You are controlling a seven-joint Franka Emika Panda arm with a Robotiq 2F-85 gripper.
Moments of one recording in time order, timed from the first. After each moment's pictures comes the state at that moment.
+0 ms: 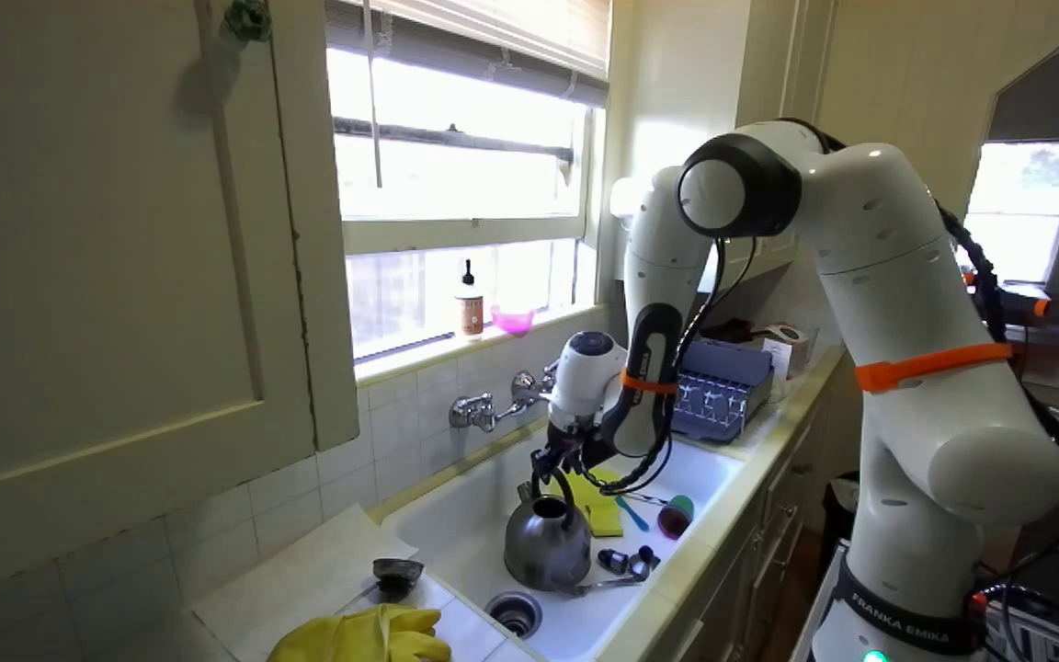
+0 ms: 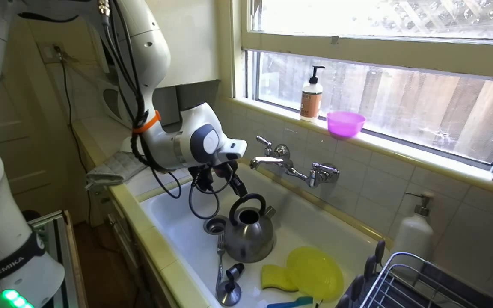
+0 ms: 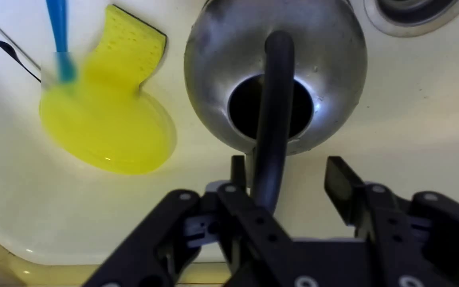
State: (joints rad) arm 0.38 0.46 -0.51 -2.42 -0.65 3.23 0.79
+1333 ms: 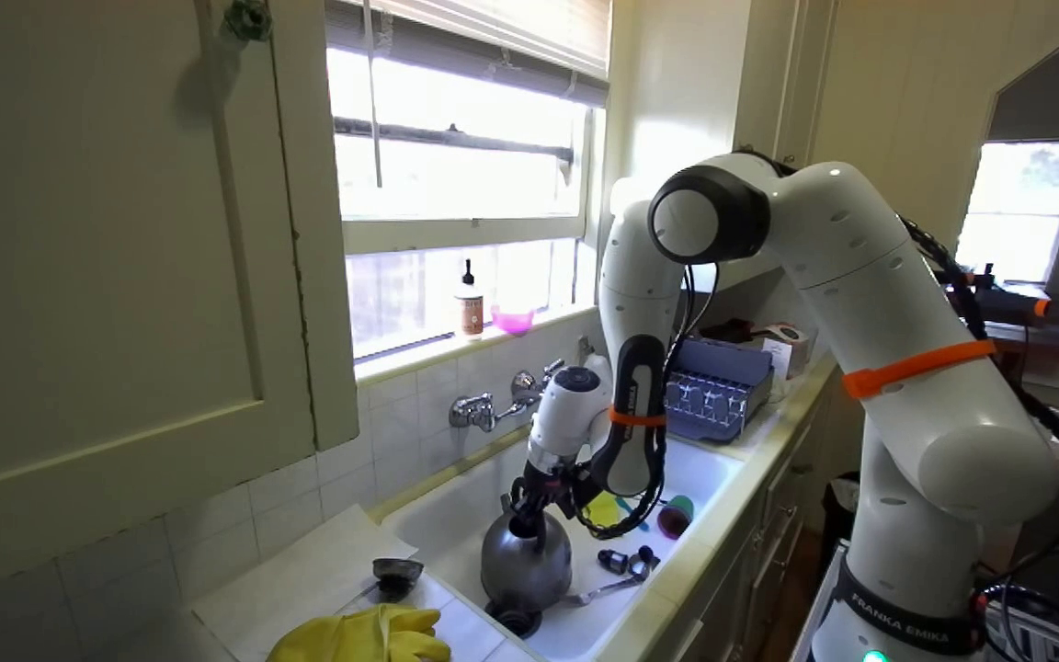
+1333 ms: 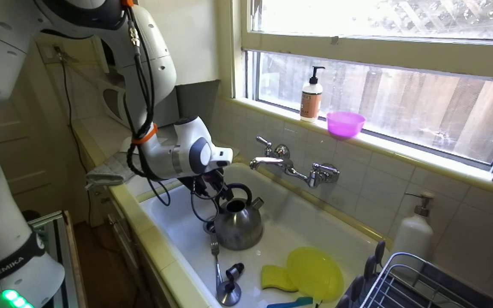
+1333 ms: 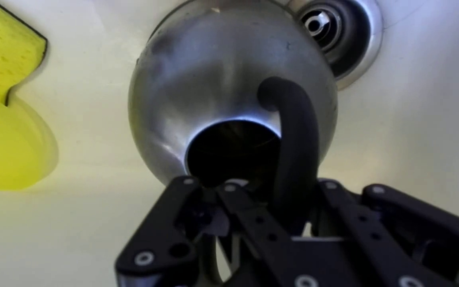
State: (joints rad) arm 0.32 0.59 -0.32 -2.38 -0.68 3.33 0.71
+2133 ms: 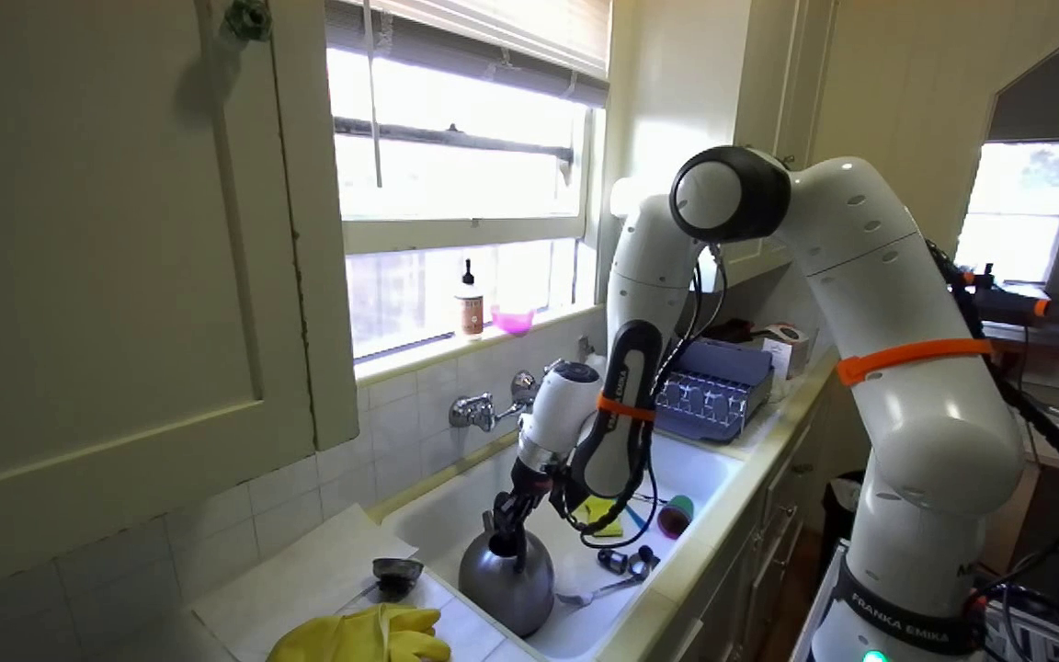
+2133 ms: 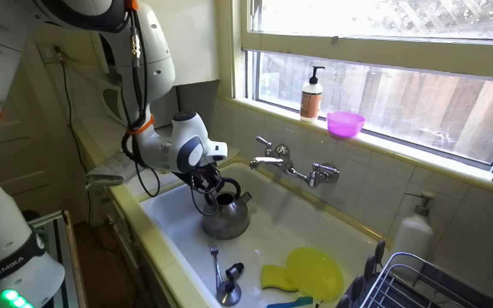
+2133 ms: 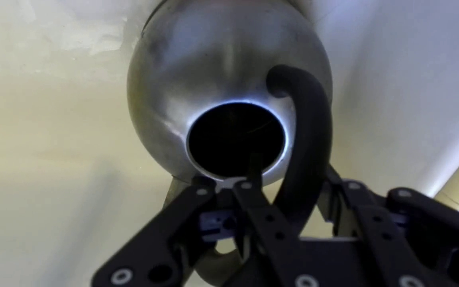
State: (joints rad) arm 0.05 0.54 0.01 -2.42 -0.48 3.32 0.39
